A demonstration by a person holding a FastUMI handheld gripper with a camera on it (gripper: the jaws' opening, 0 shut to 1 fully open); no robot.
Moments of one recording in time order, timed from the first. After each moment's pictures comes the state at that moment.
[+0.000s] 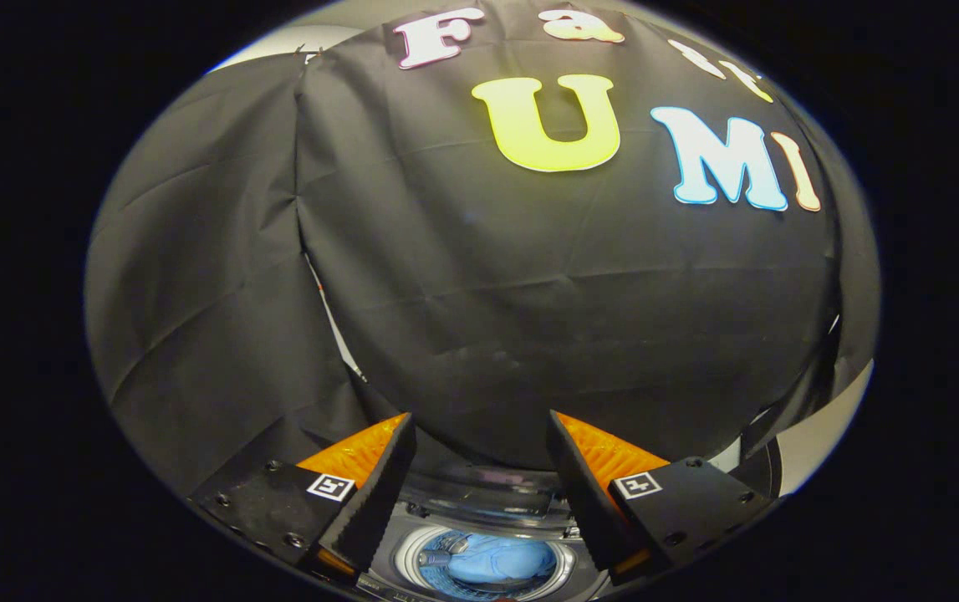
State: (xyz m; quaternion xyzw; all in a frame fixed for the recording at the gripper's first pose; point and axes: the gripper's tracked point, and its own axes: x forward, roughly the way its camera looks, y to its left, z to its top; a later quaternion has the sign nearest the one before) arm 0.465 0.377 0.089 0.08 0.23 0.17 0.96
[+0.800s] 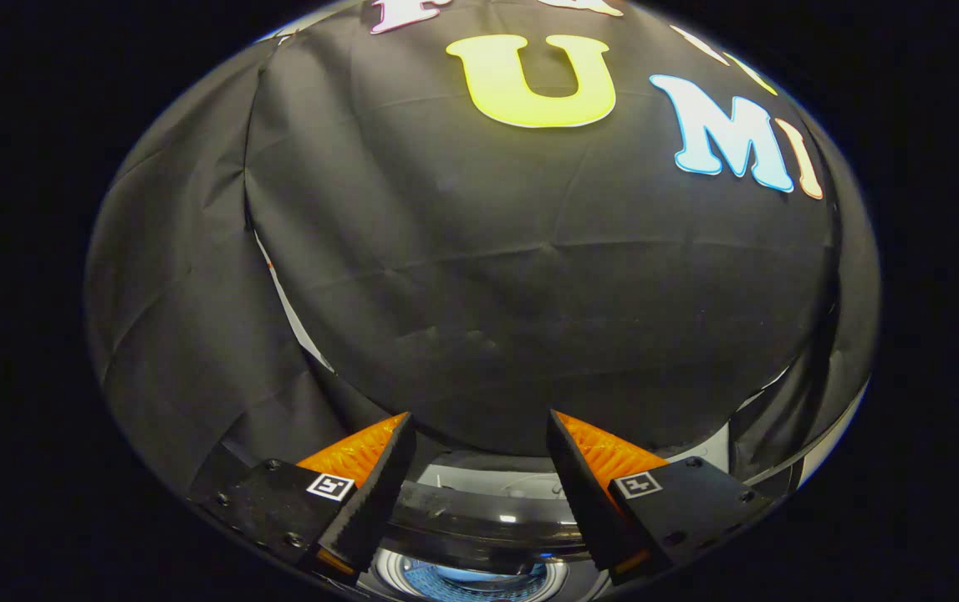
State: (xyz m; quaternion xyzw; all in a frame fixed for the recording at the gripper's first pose) arm 0.518 0.385 0.038 0.05 0.29 0.14 0.95
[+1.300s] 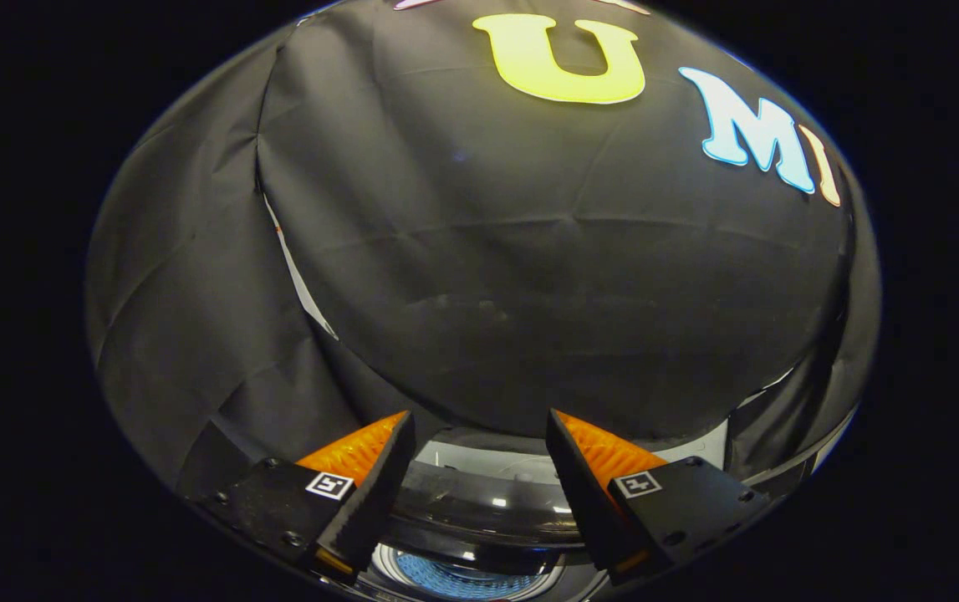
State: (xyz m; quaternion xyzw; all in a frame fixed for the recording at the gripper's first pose) arm 0.513 0.403 0.017 0.03 0.33 0.16 0.93
